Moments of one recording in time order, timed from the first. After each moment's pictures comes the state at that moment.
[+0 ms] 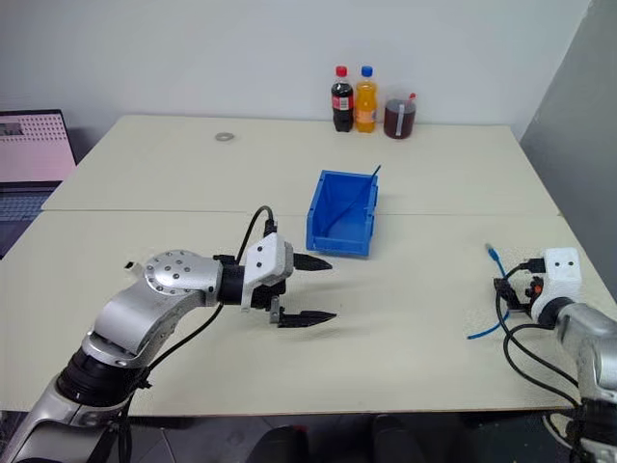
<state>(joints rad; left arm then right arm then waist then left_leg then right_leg) -0.50 0.69 -0.27 -0.32 -0.35 0.53 -1.03 -0.19 -0.67 -0.33 0.01 0.36 0.78 0.37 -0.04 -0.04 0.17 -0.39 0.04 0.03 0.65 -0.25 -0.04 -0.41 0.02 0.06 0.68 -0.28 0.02</state>
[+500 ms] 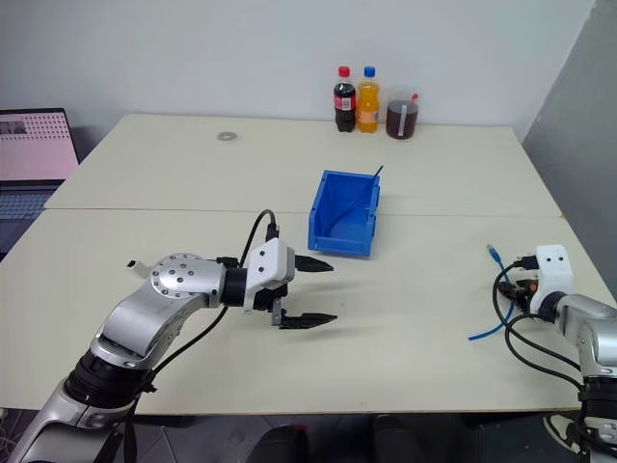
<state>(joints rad) -0.49 0.66 -0.27 -0.30 -0.32 0.48 -1.05 -0.27 -0.74 -0.25 0.12 0.33 0.83 0.48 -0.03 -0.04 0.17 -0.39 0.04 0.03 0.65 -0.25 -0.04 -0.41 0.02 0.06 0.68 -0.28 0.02</state>
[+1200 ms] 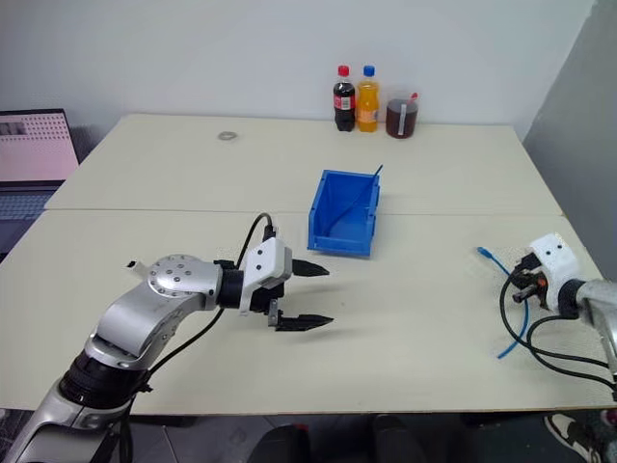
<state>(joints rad) -0.46 0.70 -0.25 -0.31 -0.35 0.56 -1.05 -0.26 -0.98 -0.13 0.08 0.25 0.61 0.79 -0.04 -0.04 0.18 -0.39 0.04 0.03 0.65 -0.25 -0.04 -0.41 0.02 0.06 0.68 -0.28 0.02</state>
